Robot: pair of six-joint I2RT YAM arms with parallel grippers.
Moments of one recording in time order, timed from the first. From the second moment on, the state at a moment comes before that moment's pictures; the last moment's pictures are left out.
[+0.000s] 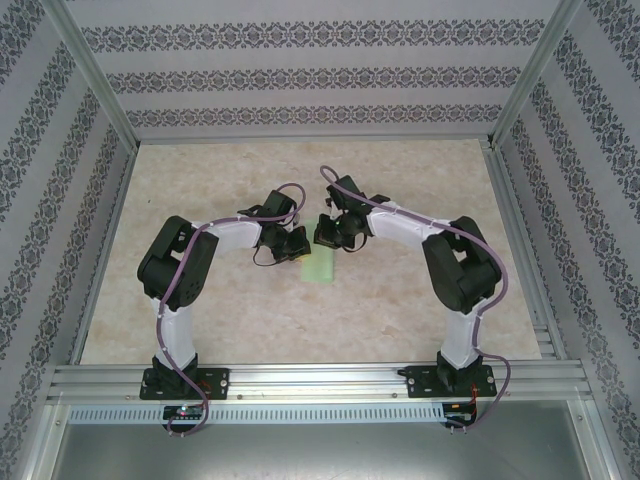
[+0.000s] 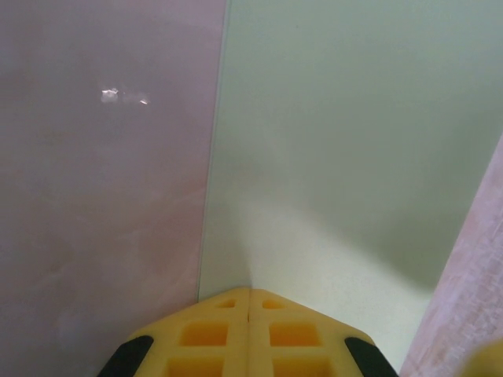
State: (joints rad) left arm -0.50 1.97 1.16 -0.31 0.45 -0.79; right arm 0.57 1.93 1.31 -0.47 -0.37 0.69
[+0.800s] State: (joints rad) left arm -0.50 1.98 1.19 -0.35 0.45 -0.79; right arm 0.52 2.03 1.27 -0.41 -0.45 0.63
